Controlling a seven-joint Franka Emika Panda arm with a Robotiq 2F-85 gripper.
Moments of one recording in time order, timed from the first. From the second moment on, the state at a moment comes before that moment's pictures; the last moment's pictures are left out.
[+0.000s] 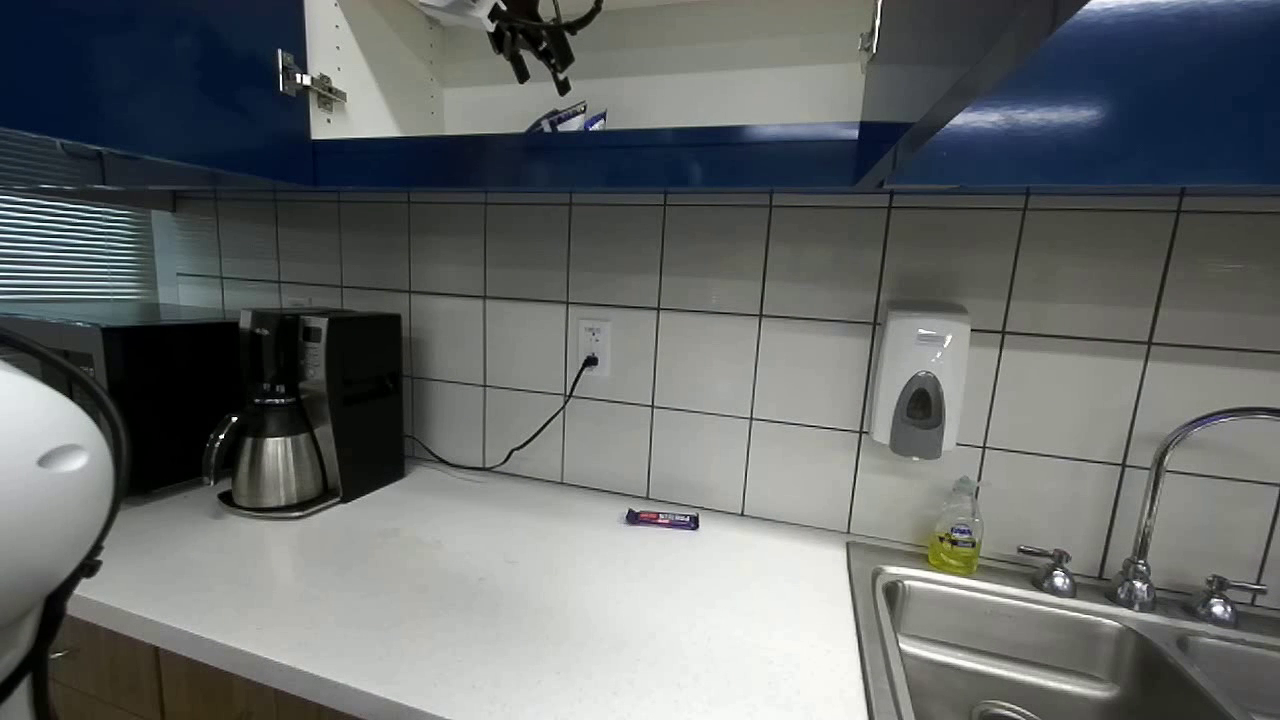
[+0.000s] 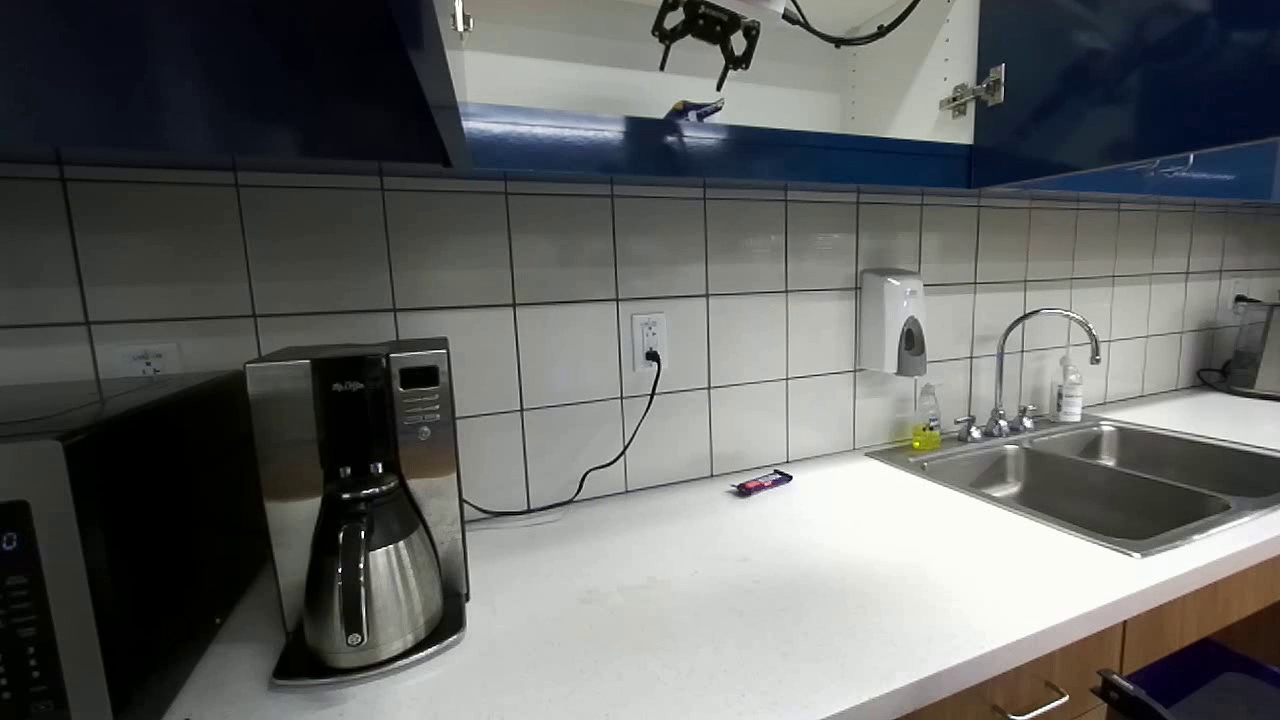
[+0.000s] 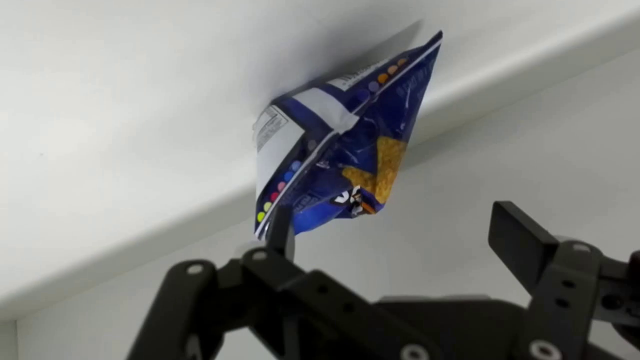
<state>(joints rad) -0.02 0.06 0.13 -1.28 -0.16 2.26 0.55</state>
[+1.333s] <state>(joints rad) 0.03 -0.29 0.12 -1.60 -0.11 2.04 0.23</state>
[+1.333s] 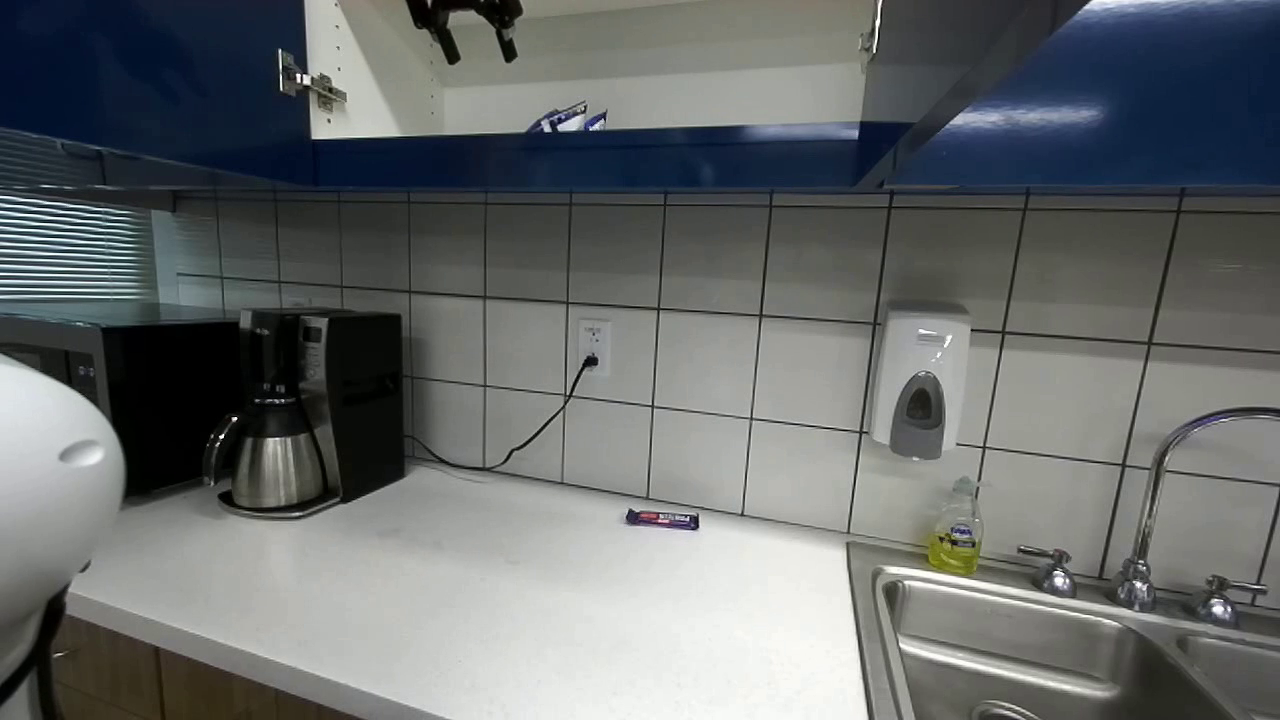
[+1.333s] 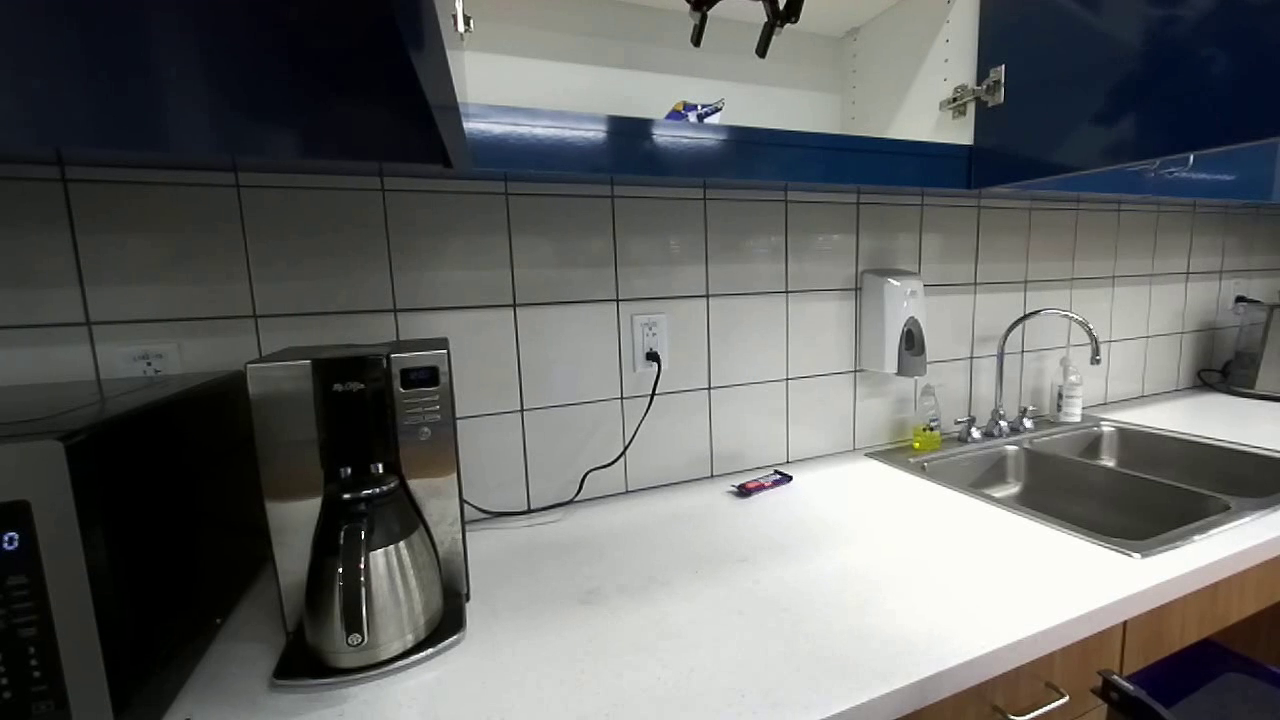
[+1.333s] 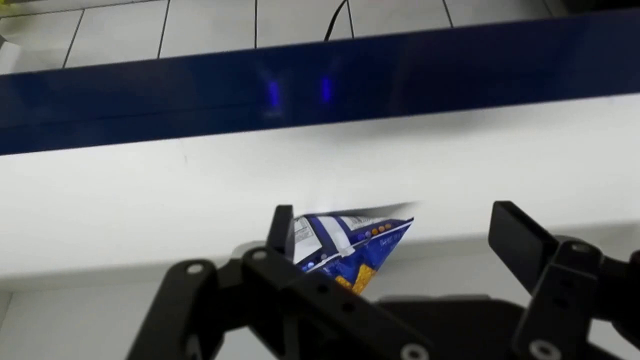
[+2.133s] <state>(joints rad) 0.09 -0.44 0.07 -1.81 0.01 1.87 -0.06</state>
